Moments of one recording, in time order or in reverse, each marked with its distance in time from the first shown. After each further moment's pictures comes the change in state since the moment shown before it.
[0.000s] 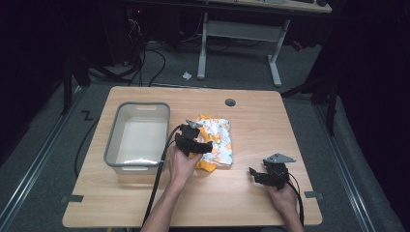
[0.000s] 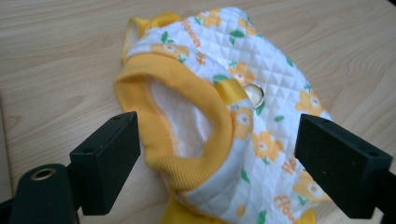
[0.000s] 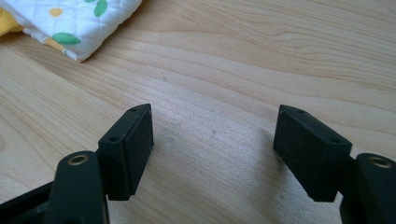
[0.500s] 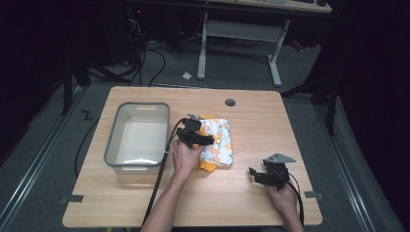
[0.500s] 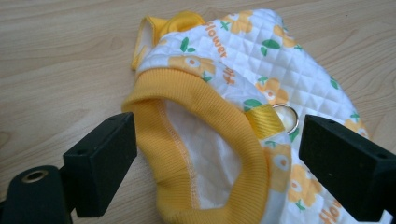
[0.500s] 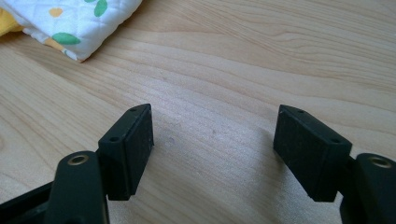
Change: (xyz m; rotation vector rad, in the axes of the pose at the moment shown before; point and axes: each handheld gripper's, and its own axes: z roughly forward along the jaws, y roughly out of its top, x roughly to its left) left arm 0.010 0.016 0.035 0.058 0.040 -0.047; right arm 0.000 0.000 0.000 0.000 0.000 0.000
